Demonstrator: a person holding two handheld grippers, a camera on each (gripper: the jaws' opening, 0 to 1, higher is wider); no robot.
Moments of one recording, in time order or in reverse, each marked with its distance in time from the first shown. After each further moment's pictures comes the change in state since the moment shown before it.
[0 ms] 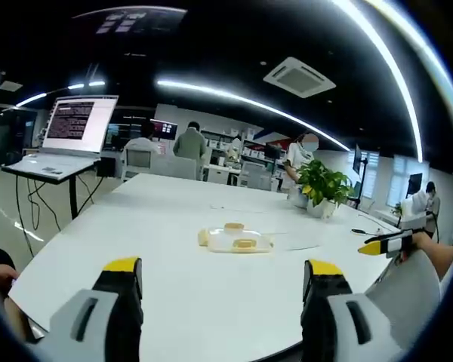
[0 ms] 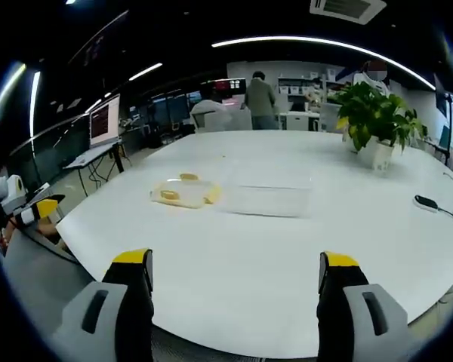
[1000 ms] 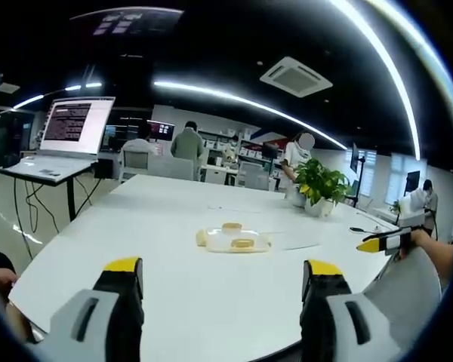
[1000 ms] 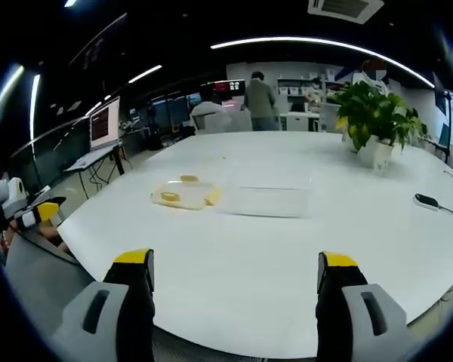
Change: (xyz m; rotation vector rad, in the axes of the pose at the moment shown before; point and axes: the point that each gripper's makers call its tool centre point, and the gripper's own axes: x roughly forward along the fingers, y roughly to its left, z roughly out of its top) left arm -0.002 -0.003 -0.001 0.013 0.000 -0.017; right arm 0.000 -0.002 0.001 0.010 -0.011 0.004
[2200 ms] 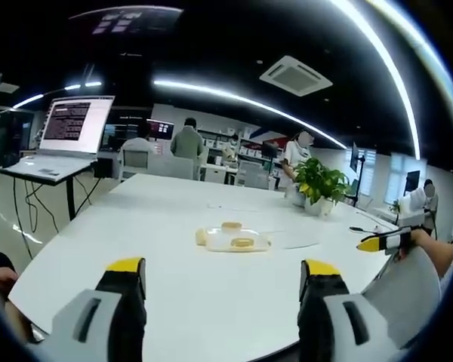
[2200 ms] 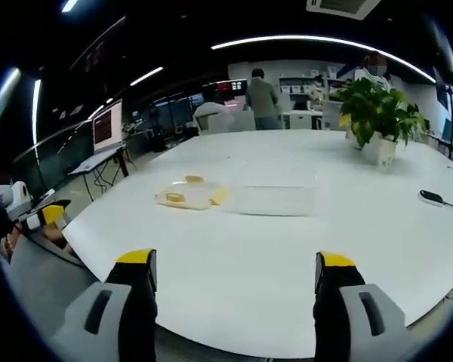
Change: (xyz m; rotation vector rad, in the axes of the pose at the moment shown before) left arm 0.001 -0.001 0.000 -0.002 0.001 -0.003; right arm 0.001 0.007 -0.001 0.017 0.005 0.039
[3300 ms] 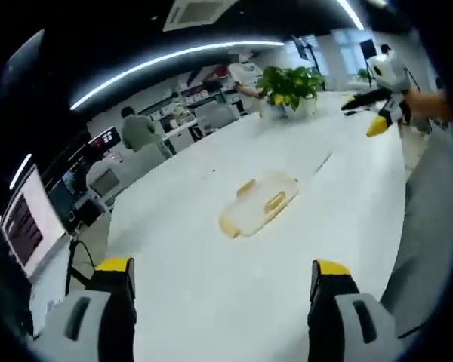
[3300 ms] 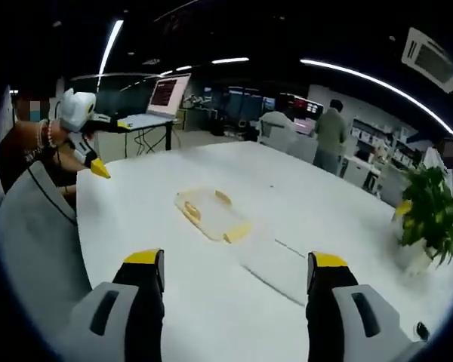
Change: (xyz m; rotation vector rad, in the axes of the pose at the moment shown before) left arm 0.119 0.038 0.024 0.725 0.359 -0.163; right arm 0.073 0.021 0.084 -0.541 -0.013 0.276
